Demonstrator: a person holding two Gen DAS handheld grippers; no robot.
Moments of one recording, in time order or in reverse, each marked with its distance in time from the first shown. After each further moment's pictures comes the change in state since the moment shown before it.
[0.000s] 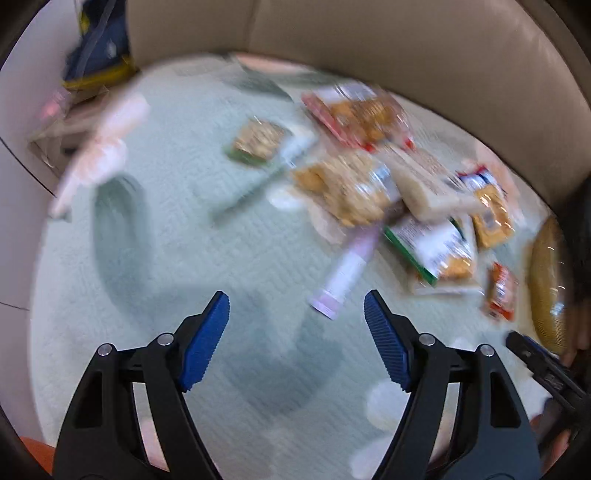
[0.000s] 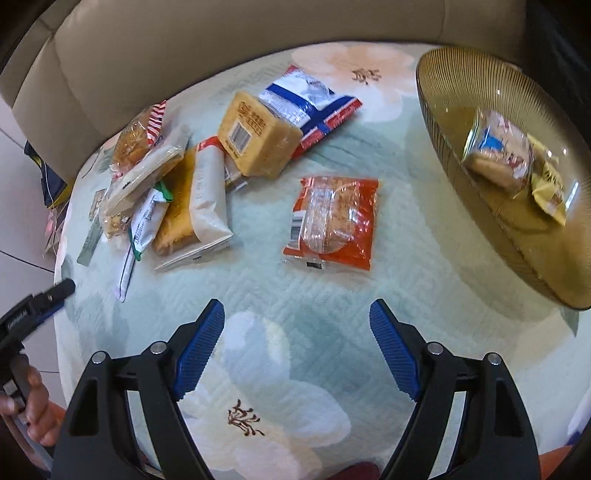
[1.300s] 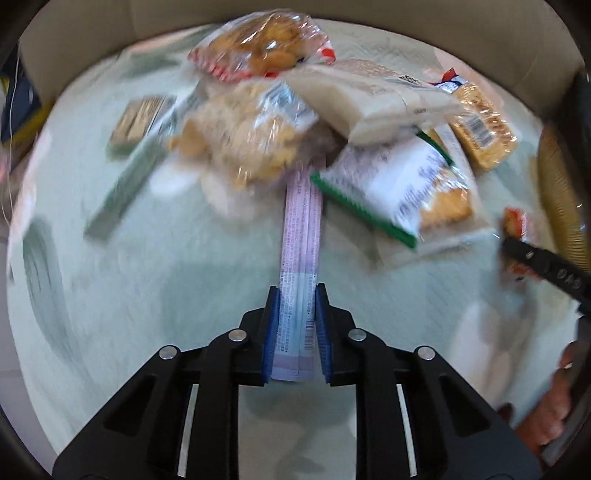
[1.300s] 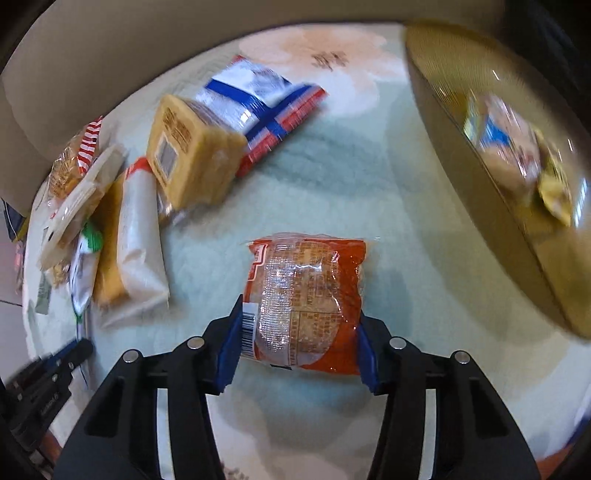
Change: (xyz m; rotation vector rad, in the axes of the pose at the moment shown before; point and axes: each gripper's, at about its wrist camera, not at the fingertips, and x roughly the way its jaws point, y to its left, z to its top) left arm 0.060 -0.081 -0.028 0.268 0.087 0.081; right arm 0.039 -0.021 0.021 0.130 0.020 -0.119
